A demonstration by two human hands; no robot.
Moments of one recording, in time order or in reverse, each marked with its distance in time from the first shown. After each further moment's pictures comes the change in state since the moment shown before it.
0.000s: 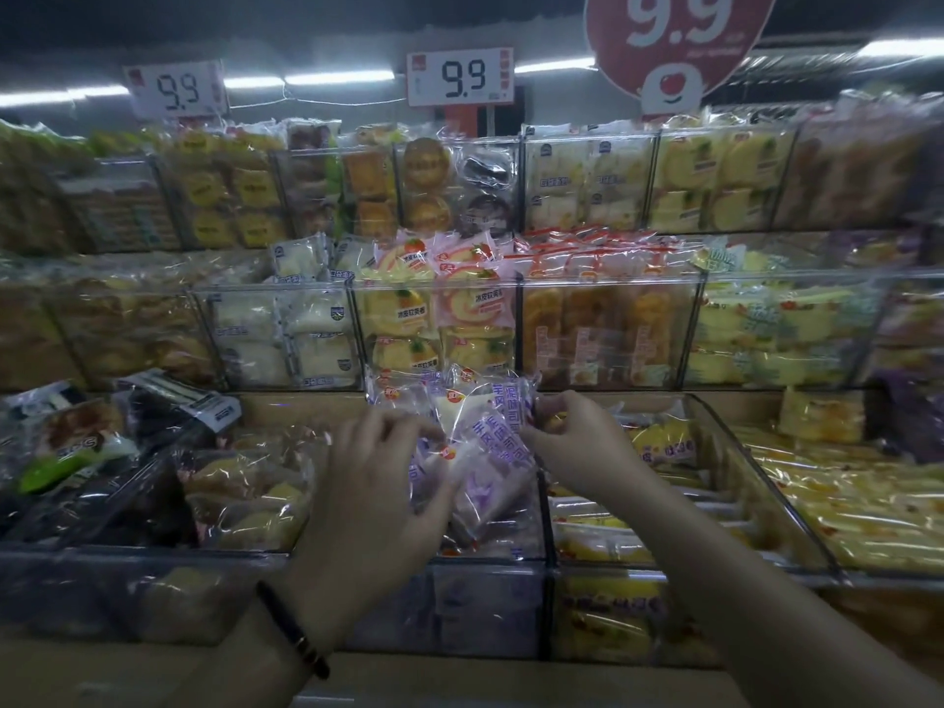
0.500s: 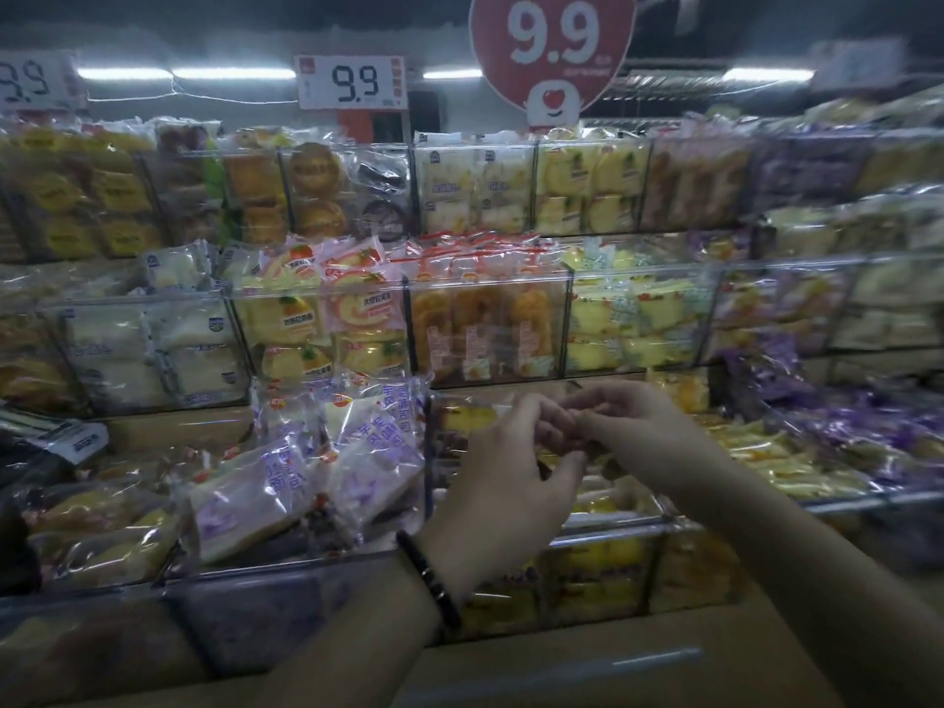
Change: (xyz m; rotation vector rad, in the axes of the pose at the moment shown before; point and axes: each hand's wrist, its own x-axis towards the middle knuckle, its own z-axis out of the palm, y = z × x) left_hand 0.022 0.177 0.056 -0.748 -0.439 0.030; right_hand -0.082 0.042 -0.142 0.175 0.030 0.033
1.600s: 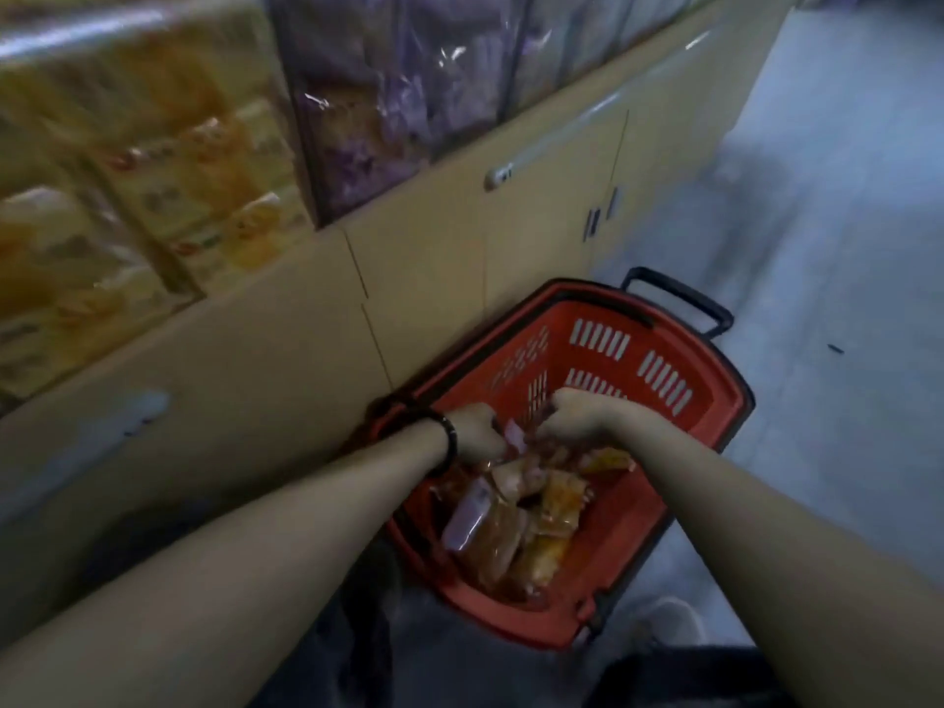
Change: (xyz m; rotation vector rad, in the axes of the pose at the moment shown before) left_hand -0.074 -0.090 0.571 0.247 -1.378 -0.217; right_hand -0.239 0.507 -0.184 -0.160 -0.133 1.185
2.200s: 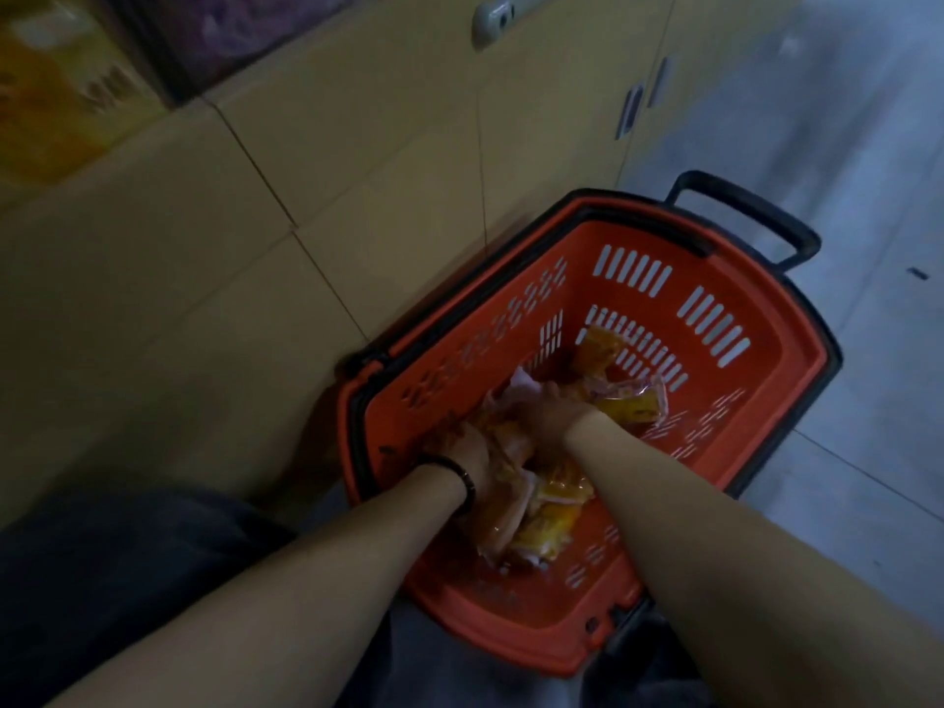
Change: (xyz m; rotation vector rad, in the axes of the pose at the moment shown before) left_hand 0.073 -0.063 0.100 0.160 -0.077 -0.326; right_hand 0.135 0.059 0.079 -0.722 -0.035 -0.102
